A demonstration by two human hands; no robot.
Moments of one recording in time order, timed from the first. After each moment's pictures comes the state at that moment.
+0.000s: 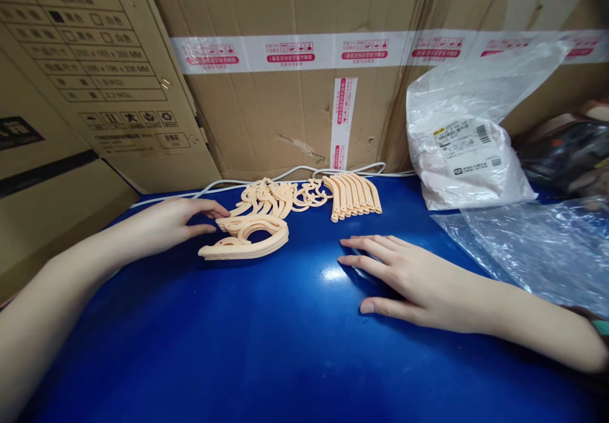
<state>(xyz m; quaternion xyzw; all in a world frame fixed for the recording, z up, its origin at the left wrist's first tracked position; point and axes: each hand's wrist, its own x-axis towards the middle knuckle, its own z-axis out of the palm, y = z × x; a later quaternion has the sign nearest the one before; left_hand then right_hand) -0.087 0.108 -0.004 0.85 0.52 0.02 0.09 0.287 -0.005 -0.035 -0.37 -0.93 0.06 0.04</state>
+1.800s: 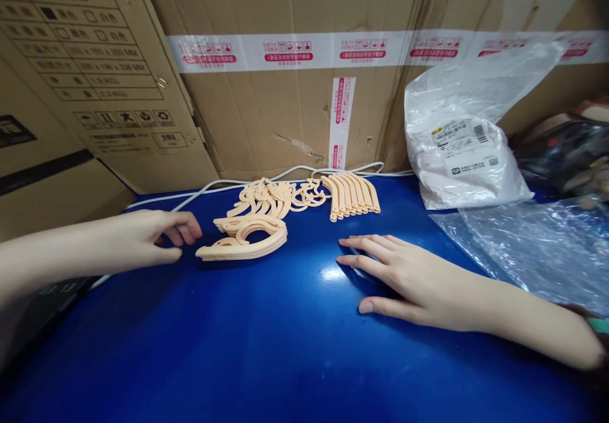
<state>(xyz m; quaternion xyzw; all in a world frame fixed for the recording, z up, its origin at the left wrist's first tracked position) -0.093 0.087 0.014 0.77 0.61 -0.07 0.17 0.287 -0.004 -0.036 -0.37 -0.93 0.06 0.05</state>
